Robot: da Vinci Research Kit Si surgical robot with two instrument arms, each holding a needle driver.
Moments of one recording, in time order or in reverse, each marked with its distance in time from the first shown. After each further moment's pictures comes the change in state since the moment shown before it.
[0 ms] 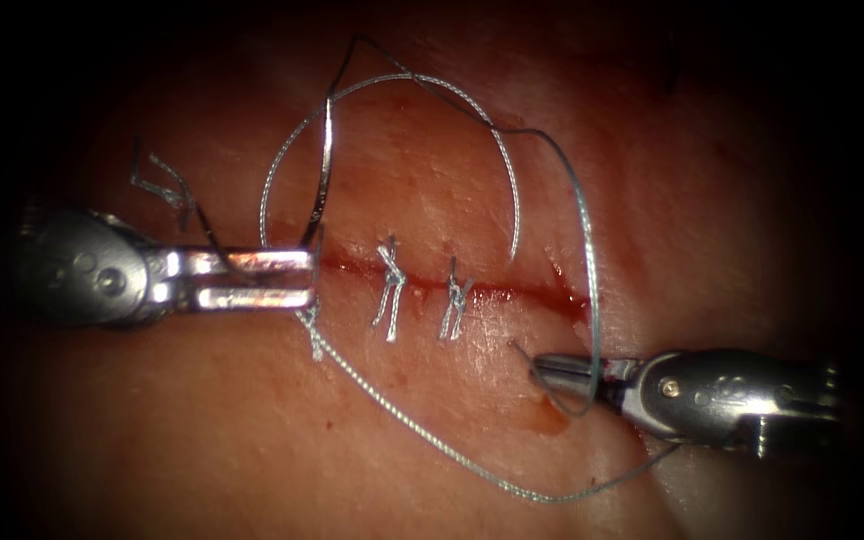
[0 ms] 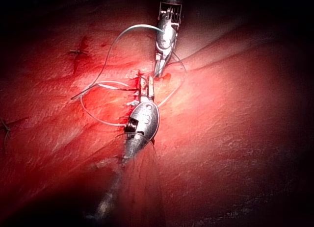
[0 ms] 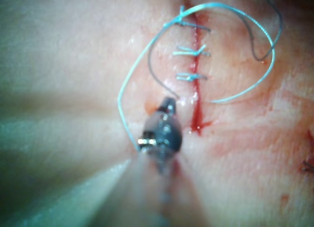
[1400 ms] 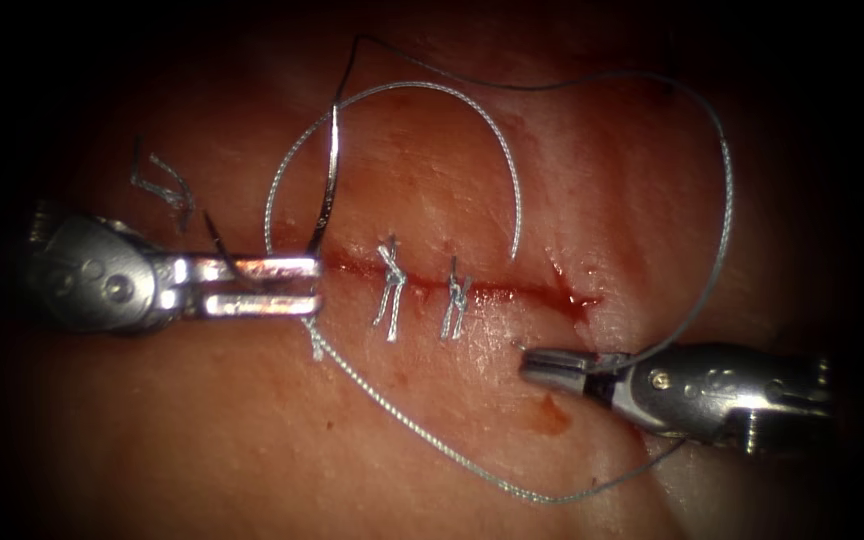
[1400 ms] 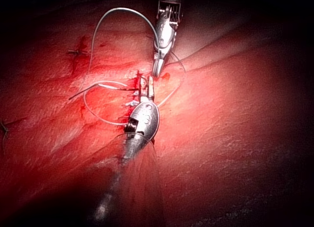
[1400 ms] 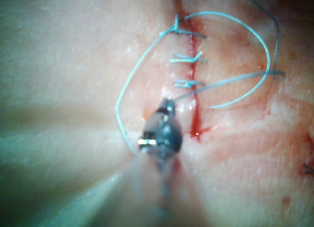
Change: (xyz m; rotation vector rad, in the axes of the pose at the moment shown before) right arm 0.000 0.000 0.000 -0.019 -0.034 0.042; left arm 0.000 0.000 0.000 -0.007 0.004 0.002
